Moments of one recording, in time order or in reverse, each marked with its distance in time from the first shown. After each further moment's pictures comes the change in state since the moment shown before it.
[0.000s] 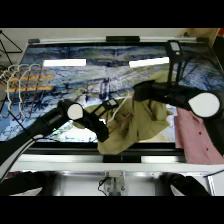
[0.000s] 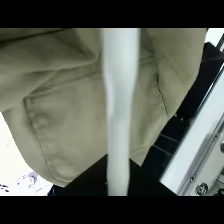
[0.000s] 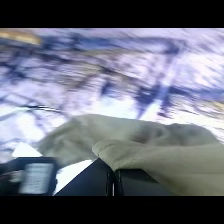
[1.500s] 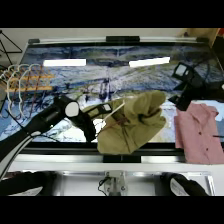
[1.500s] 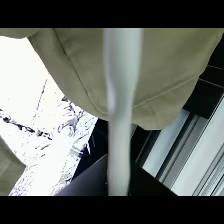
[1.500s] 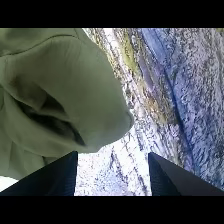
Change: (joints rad) left arm 0.058 0.002 0.001 0.203 -0.180 0.117; right arm -0.511 -0.150 0.068 -0.089 0.353 -1.238
